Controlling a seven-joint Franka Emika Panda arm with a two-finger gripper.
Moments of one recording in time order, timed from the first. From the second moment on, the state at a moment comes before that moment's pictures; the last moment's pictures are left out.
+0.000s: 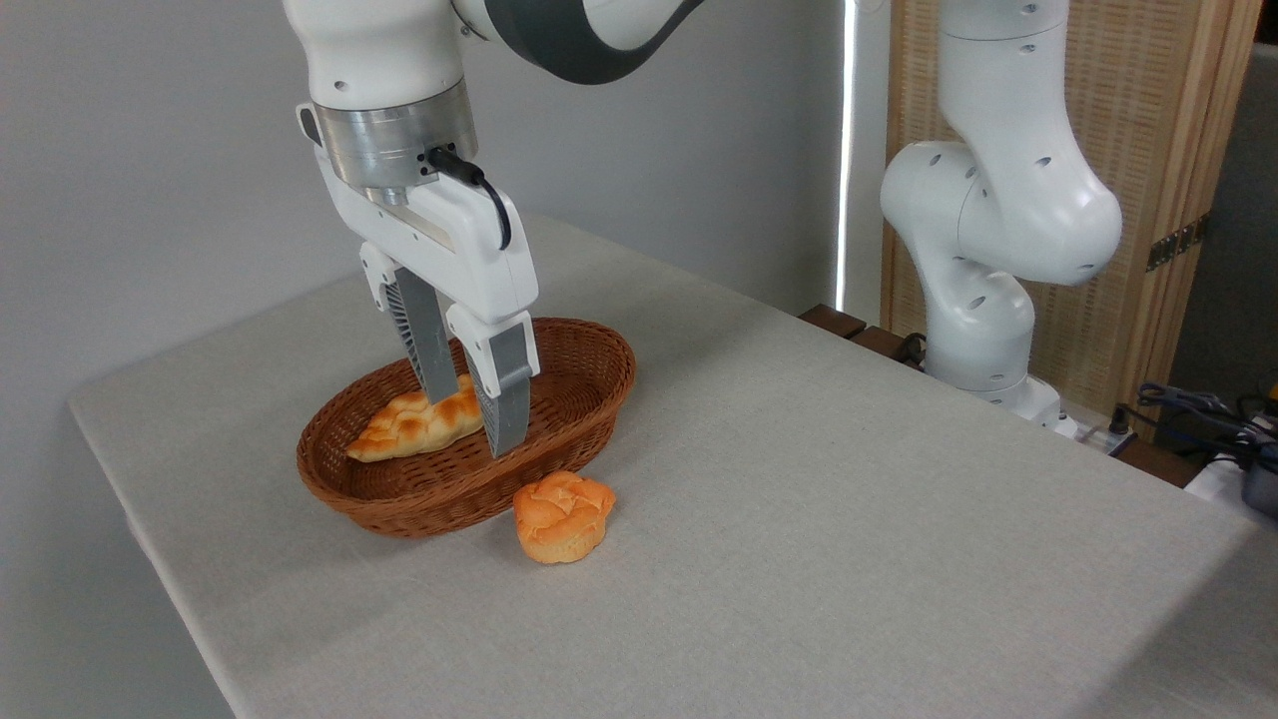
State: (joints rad) arm -0.04 0.09 -0.02 -1.61 -0.07 1.70 0.72
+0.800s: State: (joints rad) arm -0.05 0.10 -0.04 -1.62 -0.07 1.67 0.72
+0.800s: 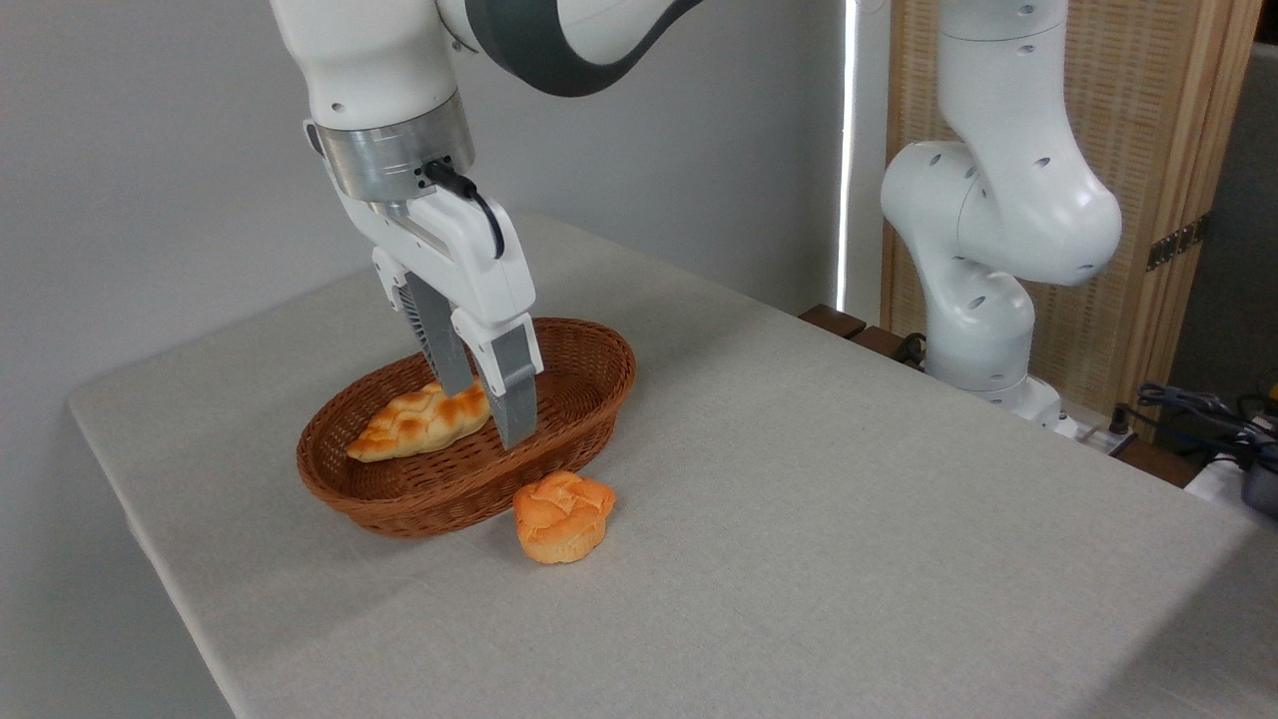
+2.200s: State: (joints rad) arm -0.07 0.19 -0.24 -1.77 -0.30 1.87 0.72
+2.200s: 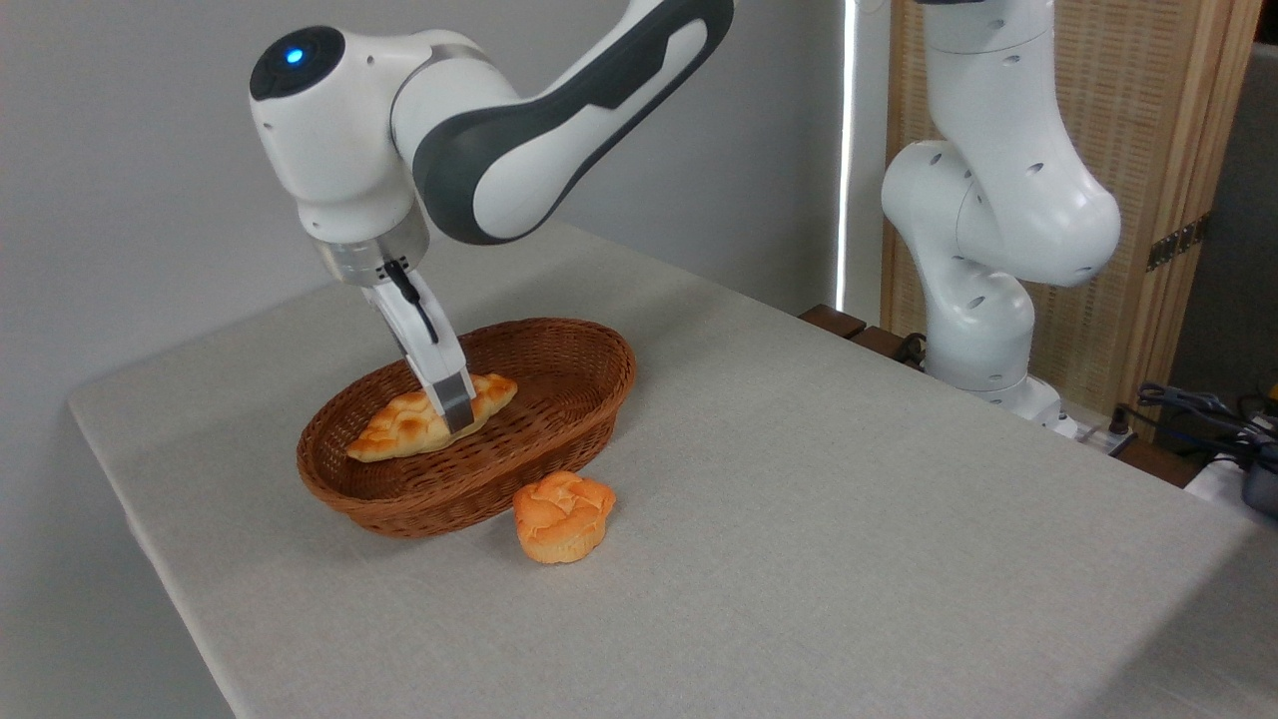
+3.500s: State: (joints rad) arm -0.11 0.27 -0.27 -1.77 -0.25 1.95 0.72
